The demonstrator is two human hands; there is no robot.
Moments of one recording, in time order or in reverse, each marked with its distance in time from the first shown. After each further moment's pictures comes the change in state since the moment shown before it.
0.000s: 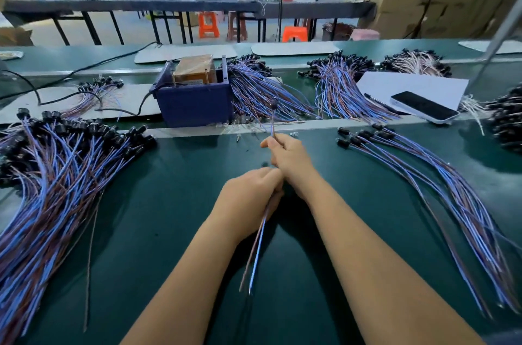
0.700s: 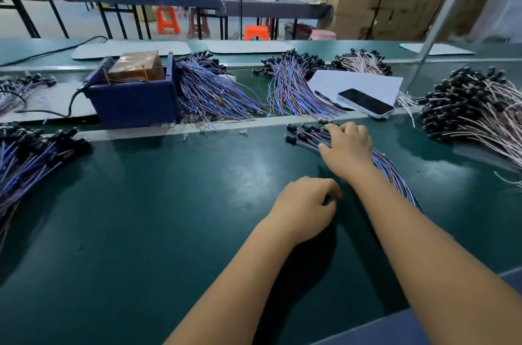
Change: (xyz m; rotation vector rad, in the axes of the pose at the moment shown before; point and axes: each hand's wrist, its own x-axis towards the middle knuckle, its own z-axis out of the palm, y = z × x) left_hand 0.069 0.131 0.077 -0.438 -0.332 -0.068; right_hand -0.006 0.043 -0.186 -1.164 0.267 0.121
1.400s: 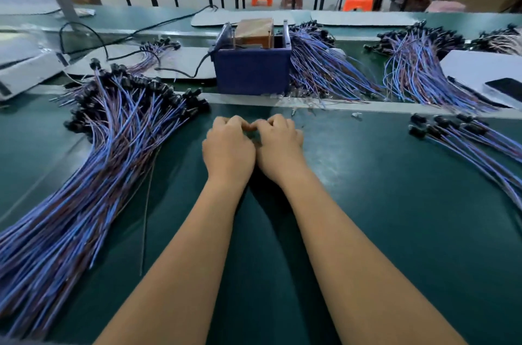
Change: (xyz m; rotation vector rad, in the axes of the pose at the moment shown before) left_hand -0.110 -0.157 -0.155 0.293 0.777 -0.740; right_hand -0.080 -0.283 0.059 0.401 -0.133 -0.542
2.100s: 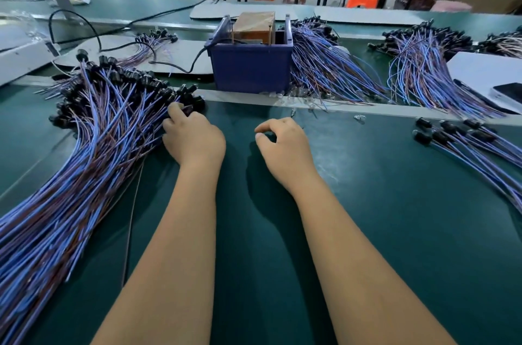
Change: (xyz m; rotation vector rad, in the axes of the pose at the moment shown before) left_hand 0.043 -0.032 0.000 0.303 0.041 -0.253; right_hand -0.004 0.009 -0.014 0.461 0.011 0.117
